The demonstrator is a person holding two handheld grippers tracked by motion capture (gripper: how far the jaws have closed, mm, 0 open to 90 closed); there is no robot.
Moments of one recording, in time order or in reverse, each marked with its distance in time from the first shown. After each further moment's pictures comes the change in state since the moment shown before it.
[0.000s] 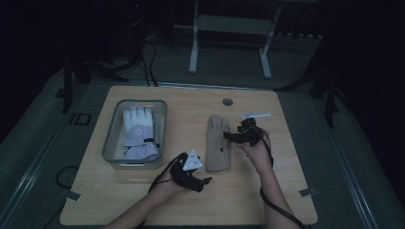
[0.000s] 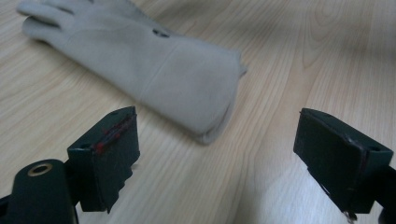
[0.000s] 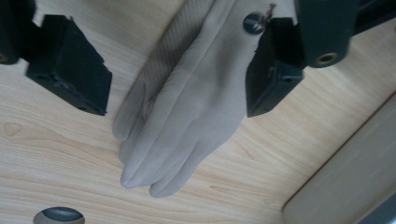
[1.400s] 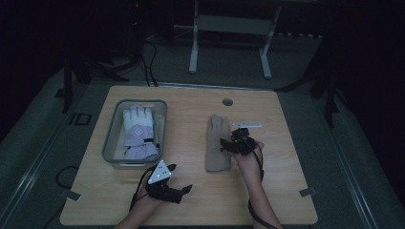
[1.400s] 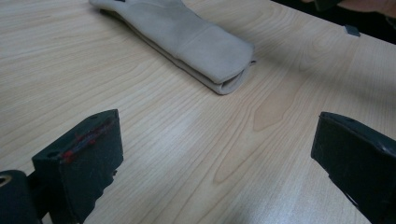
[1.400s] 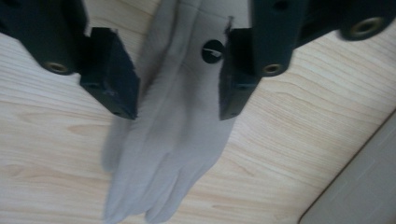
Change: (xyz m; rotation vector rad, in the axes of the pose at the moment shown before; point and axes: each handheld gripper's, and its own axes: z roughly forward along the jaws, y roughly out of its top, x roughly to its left) left arm 0.001 -0.072 -0.051 -0.194 0.030 -0.226; right arm 0.048 -0.022 -0.006 -0.002 -0.152 0.054
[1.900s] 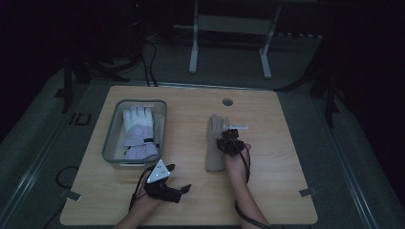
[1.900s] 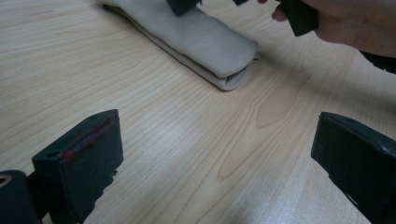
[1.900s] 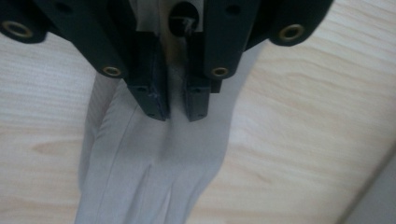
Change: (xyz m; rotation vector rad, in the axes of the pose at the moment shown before) left arm 0.004 -0.003 -0.002 0.007 -0.001 -0.018; right arm 0.022 -0.006 0.039 0.044 -0.090 0.088
